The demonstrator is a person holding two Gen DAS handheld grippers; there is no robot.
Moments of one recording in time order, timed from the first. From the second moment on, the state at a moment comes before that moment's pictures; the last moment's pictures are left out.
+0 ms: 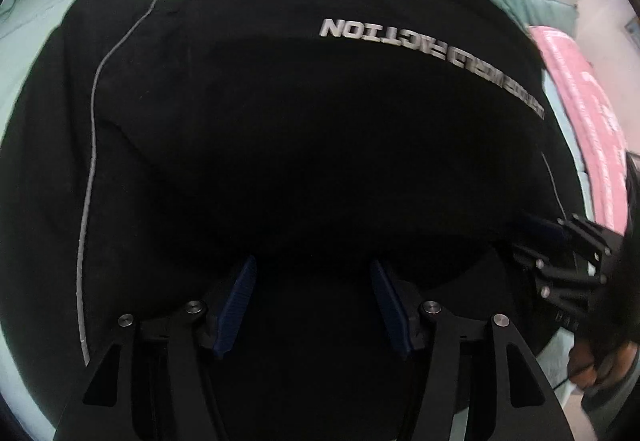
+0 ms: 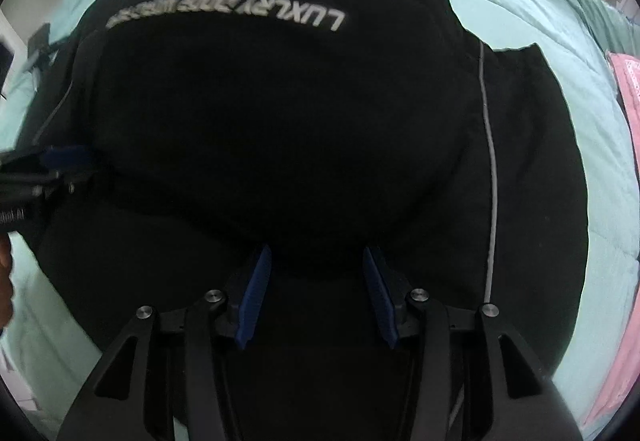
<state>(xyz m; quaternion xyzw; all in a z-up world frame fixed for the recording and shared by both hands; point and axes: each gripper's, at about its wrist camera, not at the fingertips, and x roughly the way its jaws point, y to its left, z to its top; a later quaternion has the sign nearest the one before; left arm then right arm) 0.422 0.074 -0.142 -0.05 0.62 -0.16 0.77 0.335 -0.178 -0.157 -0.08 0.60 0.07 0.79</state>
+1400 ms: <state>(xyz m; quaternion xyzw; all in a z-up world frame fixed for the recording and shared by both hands) 0.403 0.081 -0.120 -0.11 0.62 -0.18 0.75 0.303 -0.150 -0.142 0.02 0.64 0.09 0.76</state>
